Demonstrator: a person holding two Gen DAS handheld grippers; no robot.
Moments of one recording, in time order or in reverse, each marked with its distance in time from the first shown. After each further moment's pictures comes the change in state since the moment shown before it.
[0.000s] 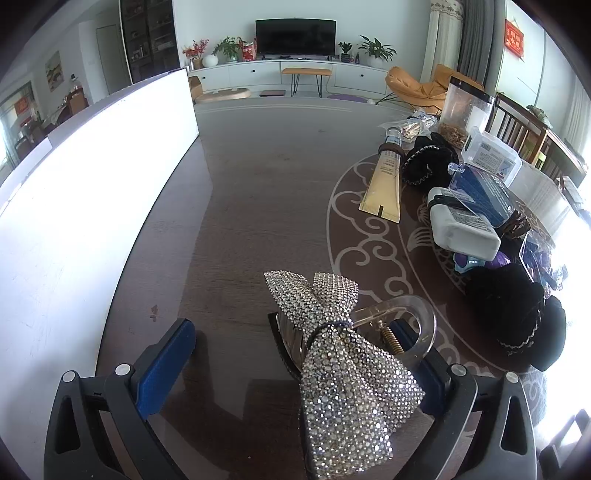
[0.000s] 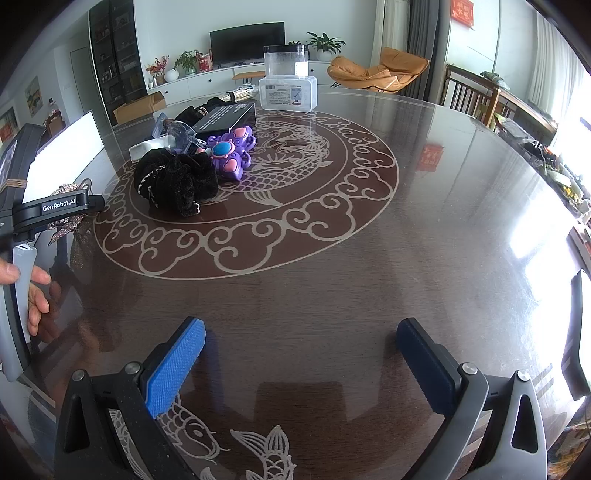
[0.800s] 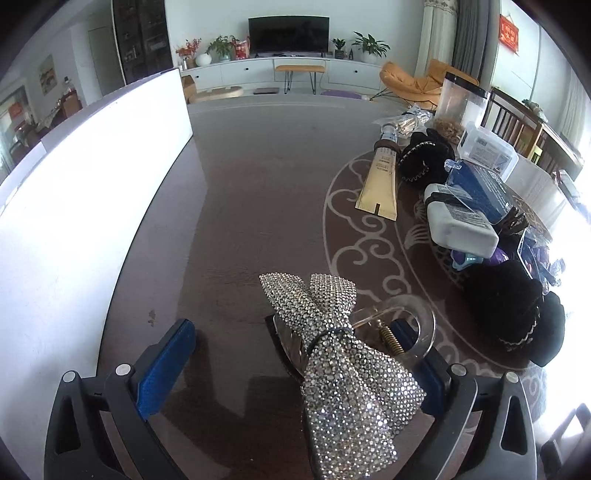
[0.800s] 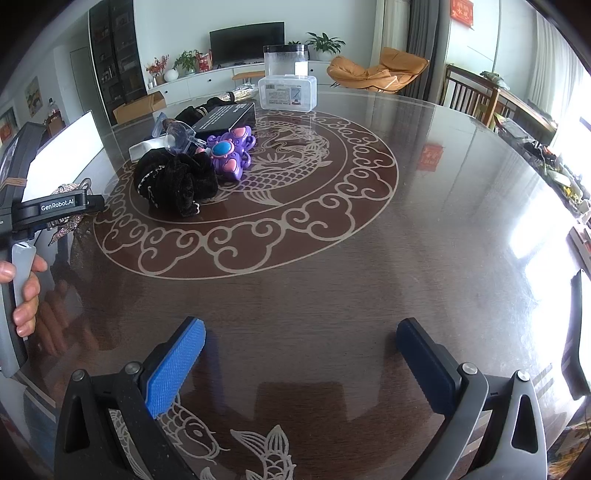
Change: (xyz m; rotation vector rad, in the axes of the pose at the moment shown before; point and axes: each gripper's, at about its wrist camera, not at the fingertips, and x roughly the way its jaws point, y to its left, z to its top) left arm 0.003 -0.010 0.004 0.017 0.016 -0.011; right arm 0.000 -0.001 0.000 0.000 0.000 0.000
